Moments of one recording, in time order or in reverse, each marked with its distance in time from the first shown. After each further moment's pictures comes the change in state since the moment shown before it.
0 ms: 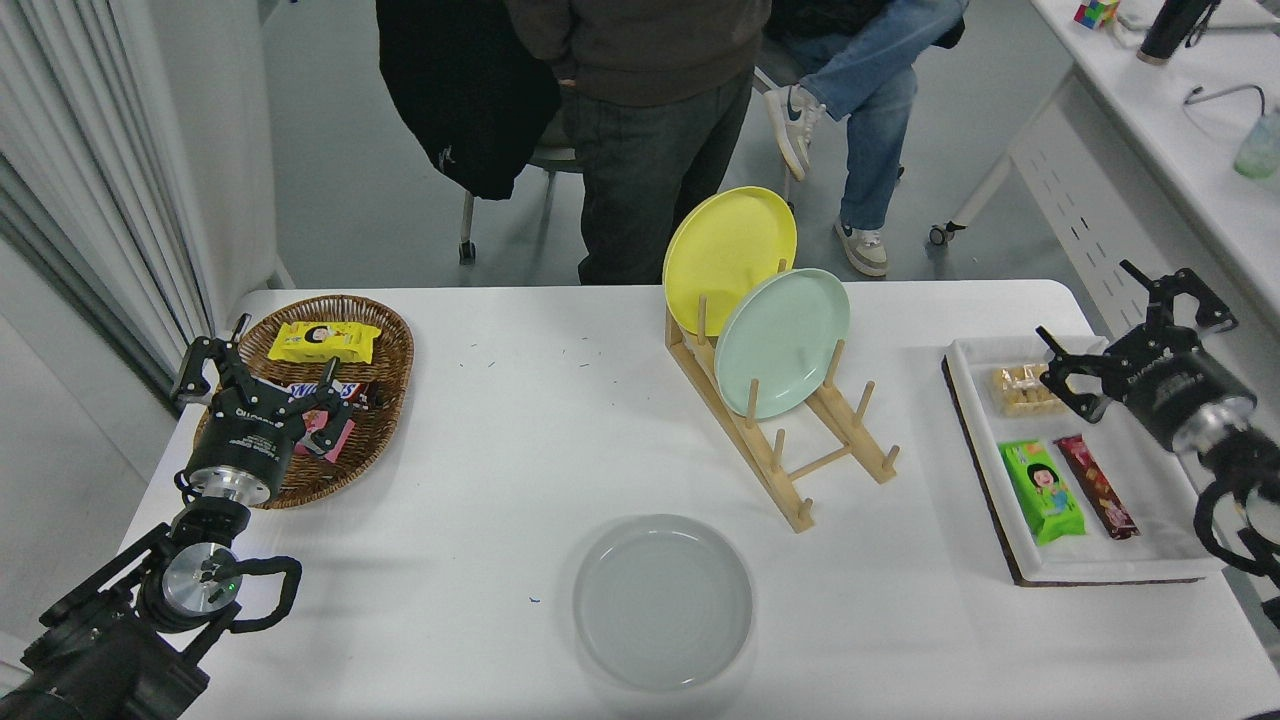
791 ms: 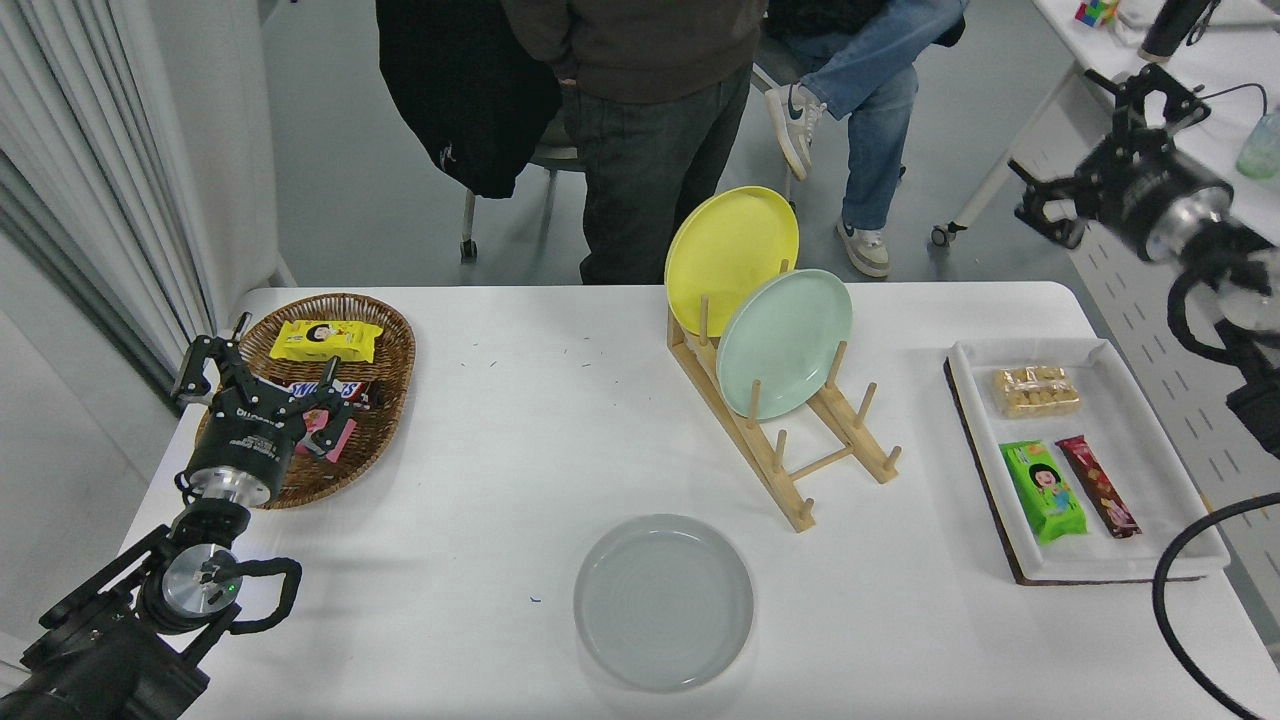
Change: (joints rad) left arm 0.000 0.000 0.000 0.000 0.000 0.000 0.000; right arm 0.499 0.015 -0.347 -0.265 0.005 -0.080 -0.126
